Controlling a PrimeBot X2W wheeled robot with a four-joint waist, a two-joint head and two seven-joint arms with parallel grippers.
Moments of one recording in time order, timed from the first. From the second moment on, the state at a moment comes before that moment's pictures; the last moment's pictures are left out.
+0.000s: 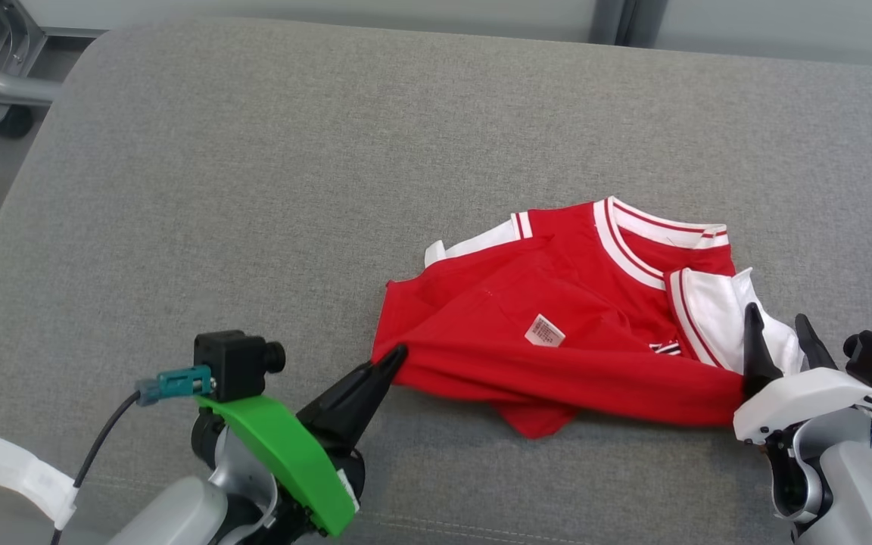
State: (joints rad) left arm -0.27 0.38 -0.75 -0.18 -1.10 0.06 0.07; right arm -0.13 -0.16 0.11 0.45 0.47 -0.08 -0.22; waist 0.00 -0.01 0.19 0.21
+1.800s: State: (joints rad) left arm -0.43 0.37 -0.84 0.12 -1.07 0.03 0.26; right arm -0.13 -0.16 0.19 0.32 0.46 -0.05 -0.03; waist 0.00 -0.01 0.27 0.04
